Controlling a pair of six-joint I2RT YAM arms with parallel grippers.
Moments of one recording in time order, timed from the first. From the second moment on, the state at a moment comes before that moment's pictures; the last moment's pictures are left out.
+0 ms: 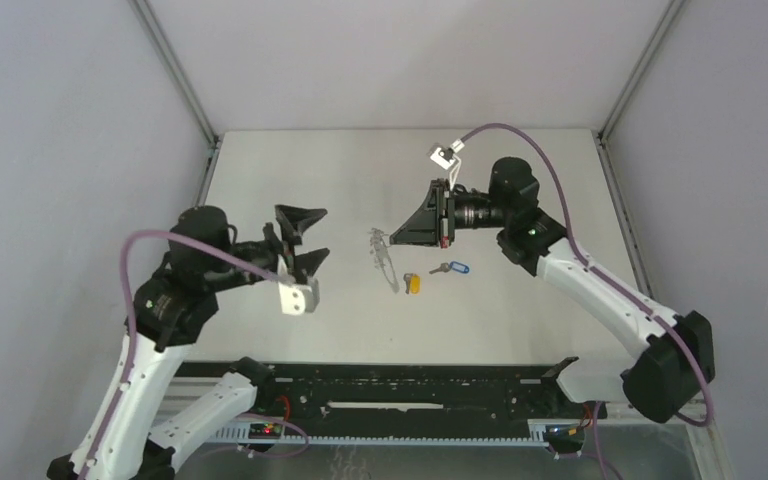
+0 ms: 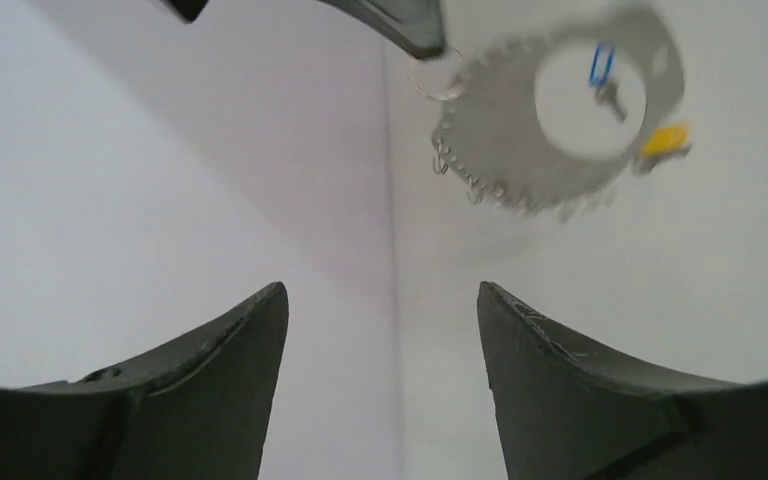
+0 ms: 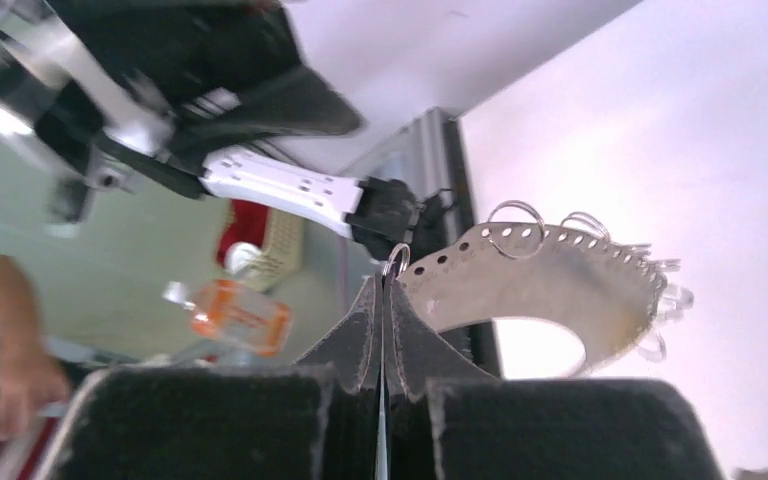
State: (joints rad) left arm -0.44 0.74 1.12 -0.77 0.64 1.50; right arm 0.58 1.33 1.09 0.24 -1.03 0.74
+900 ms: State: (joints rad) left arm -0.38 0.86 1.08 -0.62 1.08 0.46; right arm 0.85 1.26 1.28 -0.39 -0.73 0.02
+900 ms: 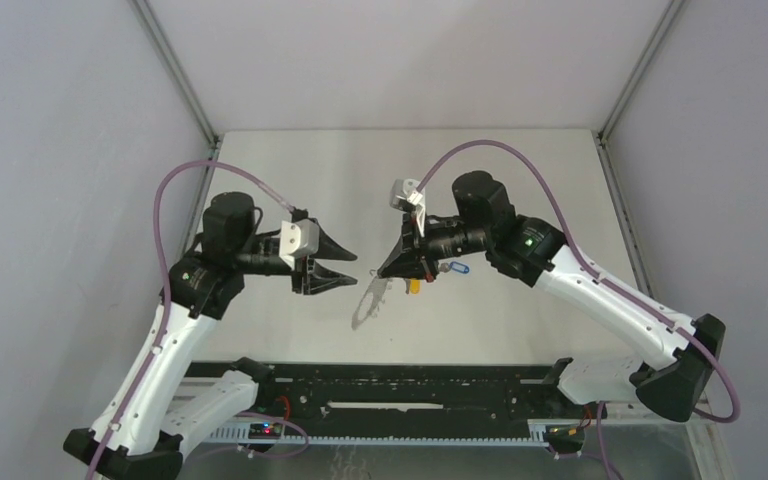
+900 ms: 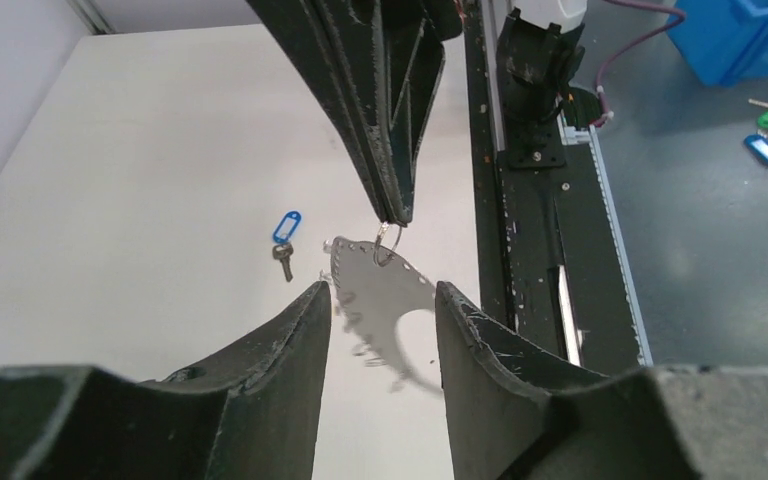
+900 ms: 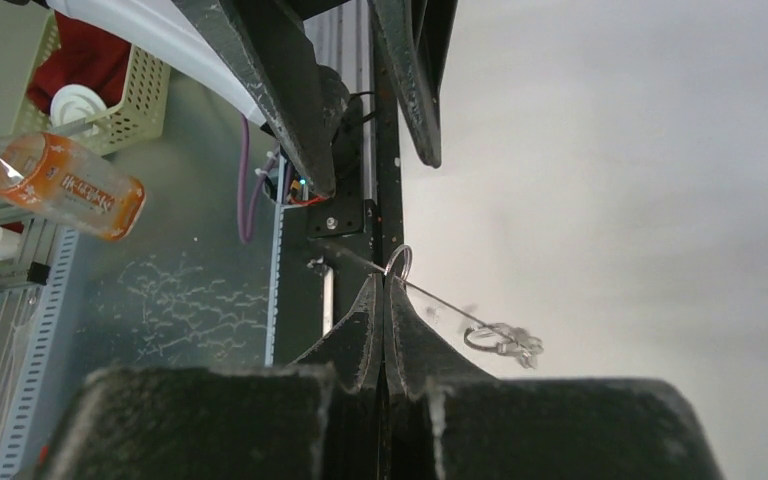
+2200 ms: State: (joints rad) left arm -0.43 0.92 1.09 -0.77 1.10 0.61; right arm 0.89 1.38 1.36 -0.42 -0.80 0.01
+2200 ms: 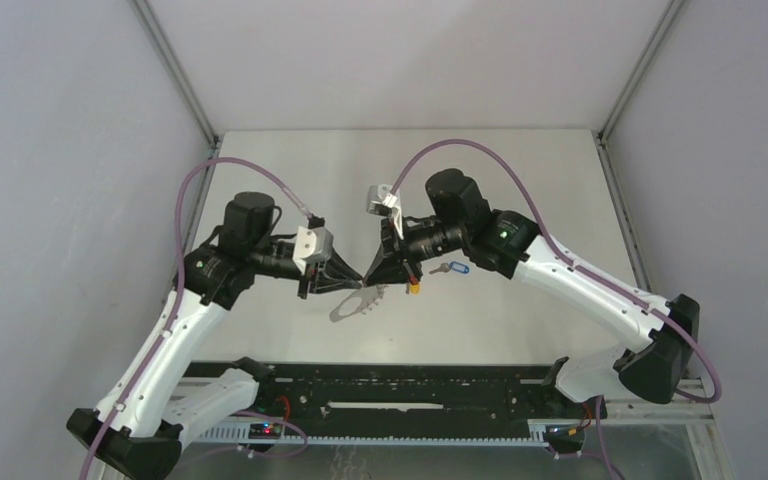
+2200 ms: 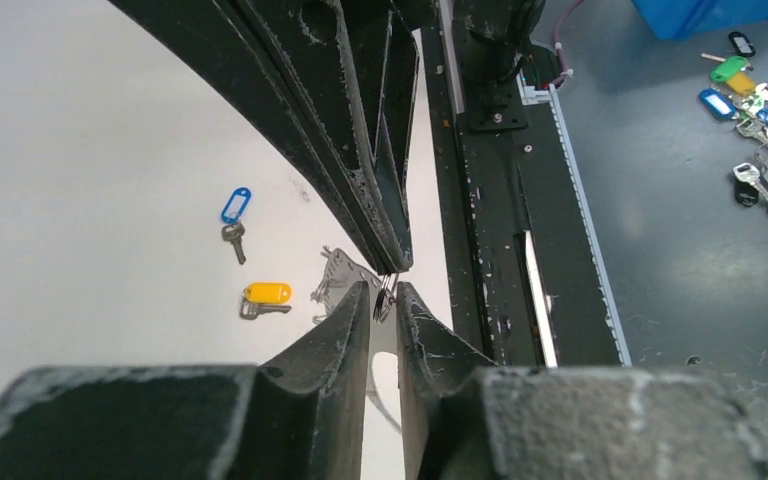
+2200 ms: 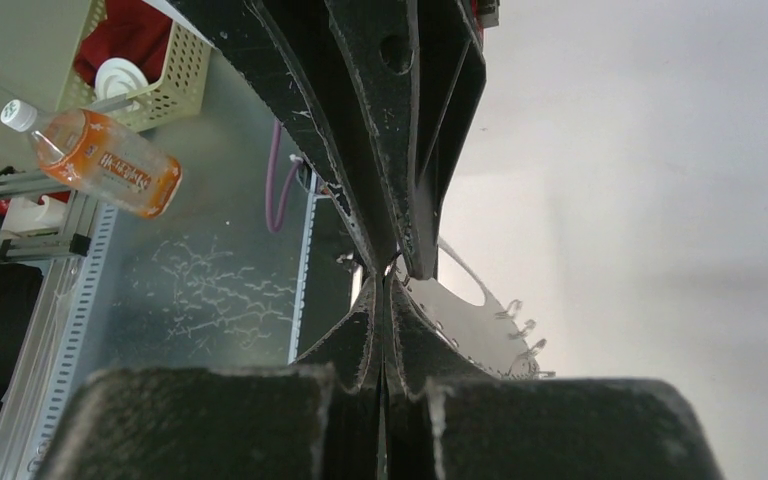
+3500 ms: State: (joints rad) left arm -0.53 0.59 1.00 -0.91 1.07 1.34; right arm 0.78 1.14 1.09 -0.28 -0.66 0.09
